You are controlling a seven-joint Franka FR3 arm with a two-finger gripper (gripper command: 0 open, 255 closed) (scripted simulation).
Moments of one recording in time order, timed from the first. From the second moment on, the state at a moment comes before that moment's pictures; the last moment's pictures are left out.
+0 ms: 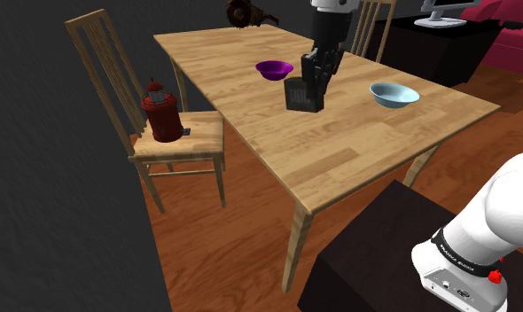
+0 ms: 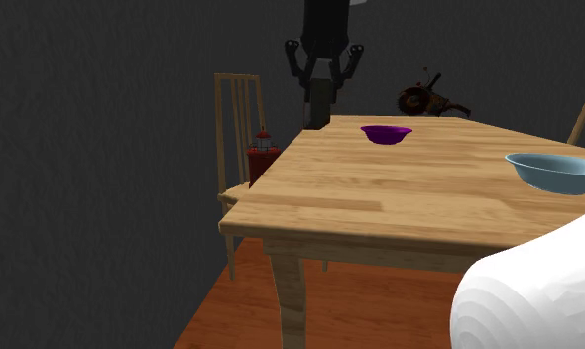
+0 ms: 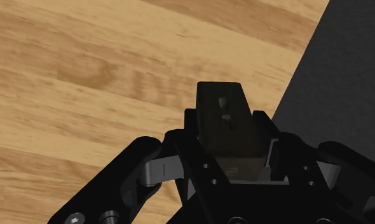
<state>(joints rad) 0.02 -0.32 0.25 -1.98 0.13 1.66 0.15</state>
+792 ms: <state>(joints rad) -0.07 -0.44 0.05 -2.08 0.07 1.62 -0.14</state>
